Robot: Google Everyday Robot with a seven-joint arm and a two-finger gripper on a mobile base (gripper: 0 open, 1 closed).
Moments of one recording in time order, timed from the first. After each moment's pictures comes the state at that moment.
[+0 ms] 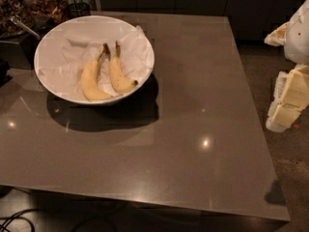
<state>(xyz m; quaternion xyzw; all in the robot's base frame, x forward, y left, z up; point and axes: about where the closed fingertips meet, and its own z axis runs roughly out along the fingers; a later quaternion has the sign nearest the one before) 0.438 -0.217 0.976 -0.60 0.78 -0.03 0.16</state>
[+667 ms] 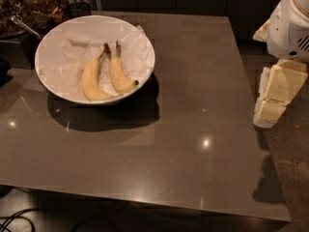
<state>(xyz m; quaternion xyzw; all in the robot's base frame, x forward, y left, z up) 0.443 -0.196 0.982 -0.61 0.78 -0.06 0.14</state>
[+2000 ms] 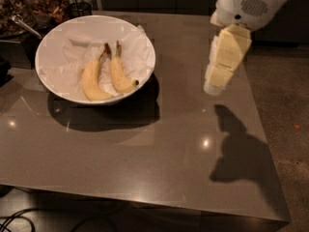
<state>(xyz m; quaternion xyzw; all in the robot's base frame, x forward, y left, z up) 0.485 -0.126 1.000 -0.62 0.77 0.01 0.14</state>
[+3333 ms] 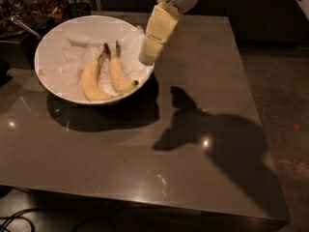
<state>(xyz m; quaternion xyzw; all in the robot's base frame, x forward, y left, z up) 0.556 -0.016 1.007 -0.60 0.77 0.09 0.18</state>
